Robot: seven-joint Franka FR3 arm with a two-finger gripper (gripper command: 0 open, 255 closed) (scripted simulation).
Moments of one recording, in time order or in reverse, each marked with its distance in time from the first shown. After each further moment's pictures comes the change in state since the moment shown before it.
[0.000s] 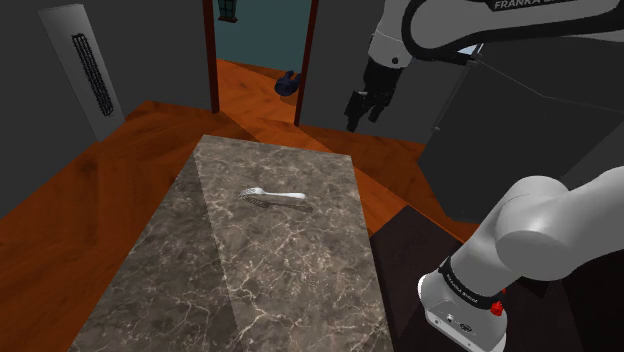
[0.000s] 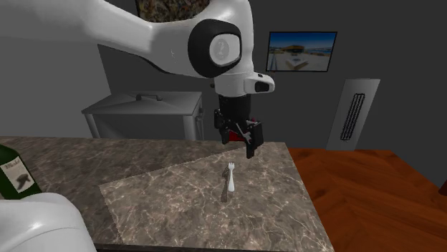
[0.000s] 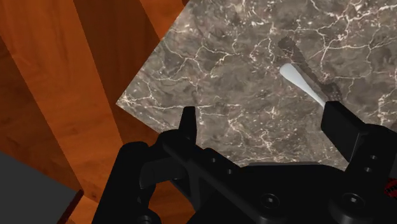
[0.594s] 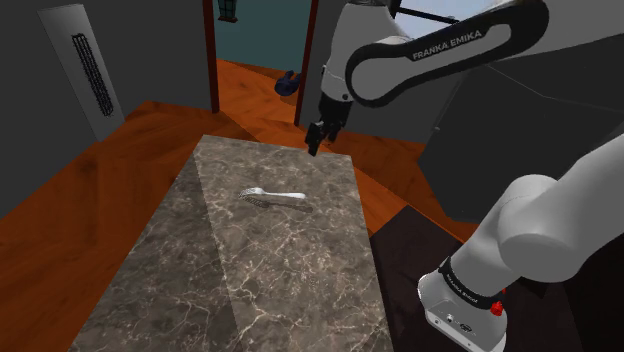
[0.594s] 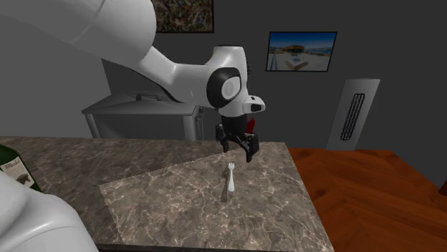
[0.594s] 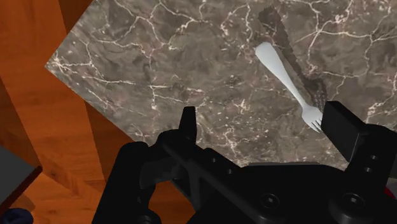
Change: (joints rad) arm 0.060 0.287 0.057 0.019 -0.012 0.289 -0.023
